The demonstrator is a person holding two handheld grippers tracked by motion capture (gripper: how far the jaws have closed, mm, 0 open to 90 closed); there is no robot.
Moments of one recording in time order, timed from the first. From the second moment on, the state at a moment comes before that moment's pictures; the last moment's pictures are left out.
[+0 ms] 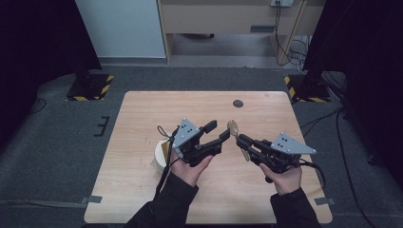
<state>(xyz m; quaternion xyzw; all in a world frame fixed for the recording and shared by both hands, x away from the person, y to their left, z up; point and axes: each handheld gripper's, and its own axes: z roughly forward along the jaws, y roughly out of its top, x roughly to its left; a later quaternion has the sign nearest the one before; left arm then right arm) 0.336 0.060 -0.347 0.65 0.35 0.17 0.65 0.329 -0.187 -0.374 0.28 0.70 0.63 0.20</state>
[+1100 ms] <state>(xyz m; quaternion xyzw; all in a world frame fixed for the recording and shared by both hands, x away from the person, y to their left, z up) 0.337 0.072 -0.338 0.67 0.35 0.15 0.64 0.330 -0.189 -0.372 0.28 0.70 0.64 0.18</state>
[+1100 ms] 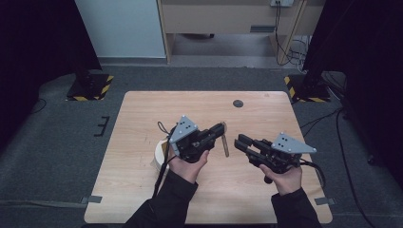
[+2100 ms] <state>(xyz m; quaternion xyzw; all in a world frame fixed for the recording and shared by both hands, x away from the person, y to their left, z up) 0.337 0.138 -0.357 0.70 0.35 0.25 0.57 0.355 -0.214 -0.420 0.35 0.72 0.55 0.22</state>
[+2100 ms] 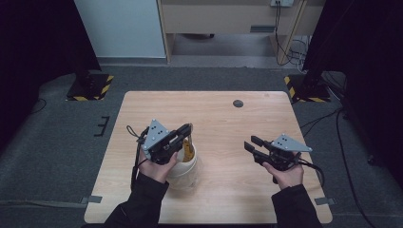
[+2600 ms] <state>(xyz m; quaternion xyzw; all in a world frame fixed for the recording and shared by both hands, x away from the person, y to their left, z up) 0.332 0.150 -0.359 0.68 0.35 0.24 0.59 0.355 -0.216 -0.420 0.36 0.72 0.55 0.22</state>
